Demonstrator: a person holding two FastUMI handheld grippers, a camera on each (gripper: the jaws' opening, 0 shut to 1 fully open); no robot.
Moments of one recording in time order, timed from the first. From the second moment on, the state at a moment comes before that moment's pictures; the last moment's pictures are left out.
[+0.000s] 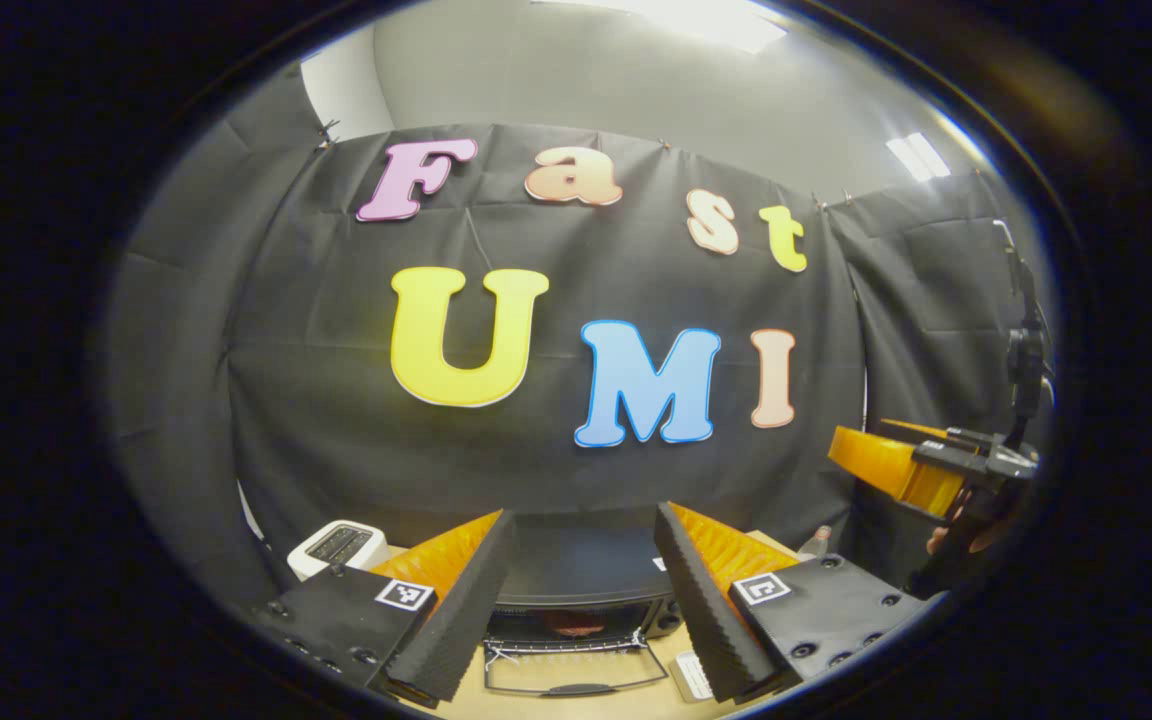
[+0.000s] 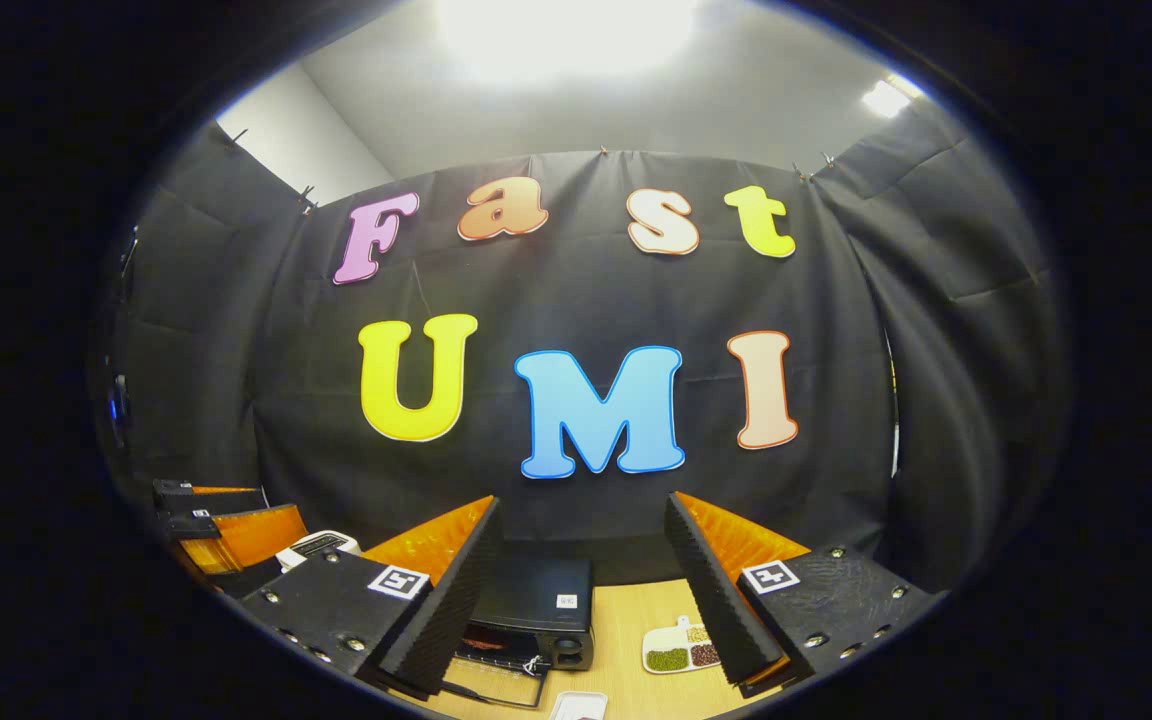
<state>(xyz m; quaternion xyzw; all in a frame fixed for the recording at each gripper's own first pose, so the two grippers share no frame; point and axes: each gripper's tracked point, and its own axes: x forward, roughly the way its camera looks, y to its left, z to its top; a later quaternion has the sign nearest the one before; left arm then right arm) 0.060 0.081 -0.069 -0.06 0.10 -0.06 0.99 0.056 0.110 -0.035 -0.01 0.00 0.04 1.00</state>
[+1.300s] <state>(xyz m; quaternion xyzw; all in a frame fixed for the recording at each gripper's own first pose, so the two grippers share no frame) 0.002 0.030 -0.407 -0.03 0.47 -0.06 0.88 0.068 0.054 -0.094 0.03 0.08 0.01 1.00</state>
